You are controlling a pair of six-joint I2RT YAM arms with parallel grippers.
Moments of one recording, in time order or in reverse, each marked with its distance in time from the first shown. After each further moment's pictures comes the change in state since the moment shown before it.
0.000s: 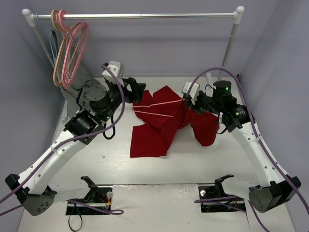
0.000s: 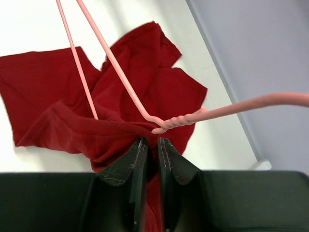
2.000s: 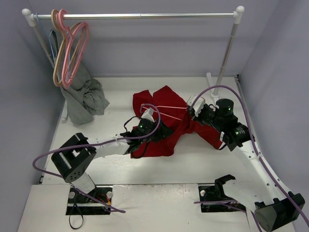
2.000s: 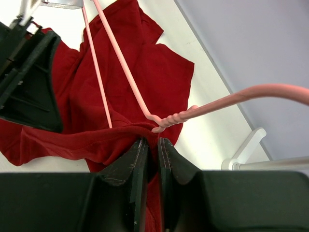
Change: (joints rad) left arm -0.143 0.480 -0.498 0.530 0.189 -0.953; right arm 0.000 -0.215 -0.351 0.239 0.154 0.072
